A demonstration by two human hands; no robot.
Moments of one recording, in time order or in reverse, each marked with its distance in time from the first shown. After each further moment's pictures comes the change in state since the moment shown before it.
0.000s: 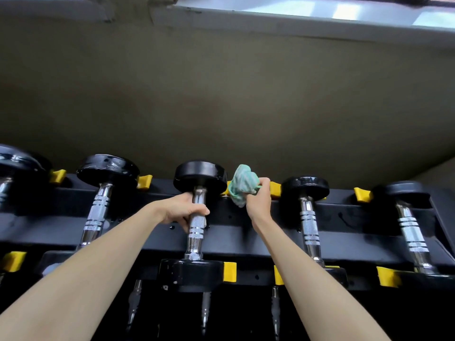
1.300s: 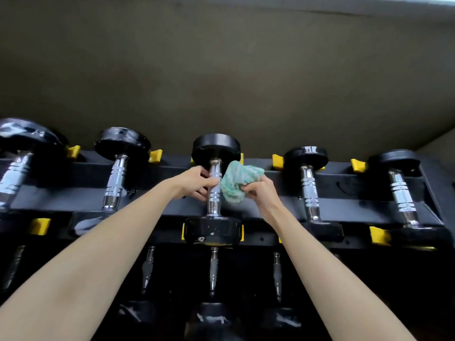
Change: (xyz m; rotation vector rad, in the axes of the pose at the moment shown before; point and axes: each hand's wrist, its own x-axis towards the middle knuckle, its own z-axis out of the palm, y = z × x) left_hand -0.029 -0.005 0.019 -0.088 0.099 0.053; right_hand -0.071 -0.005 -0.024 0.354 -0.321 0.195
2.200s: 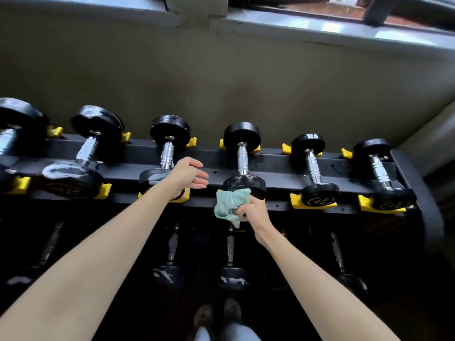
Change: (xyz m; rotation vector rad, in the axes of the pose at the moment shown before) left_hand -0.154 -0.071 -0.034 -0.264 0.304 0.129; right_hand -0.162 0.077 0.082 -0.289 0.033 -0.076
